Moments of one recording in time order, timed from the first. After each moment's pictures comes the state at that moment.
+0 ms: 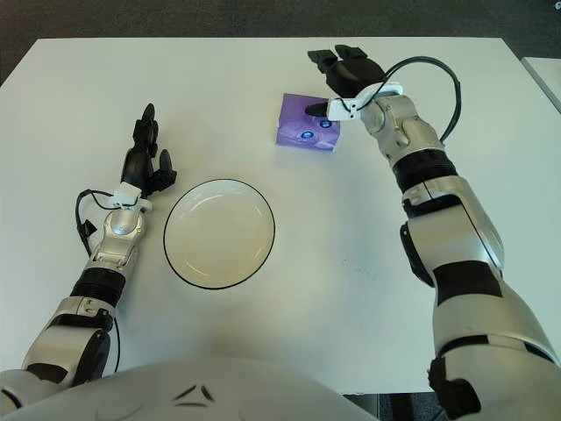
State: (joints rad) left arm -0.31 0.14 0.00 0.54 0.12 -0.57 0.12; right arm -1.03 -0.56 0.44 0.85 -0.70 -0.32 0.00
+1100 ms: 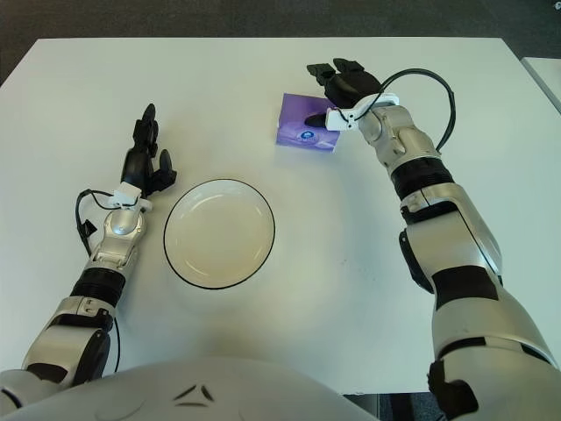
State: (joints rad) left arm -0.31 0.14 0.00 0.54 0.12 -0.58 0.12; right arm -1.00 -0.55 0.46 0.87 -0.70 -0.31 0.00
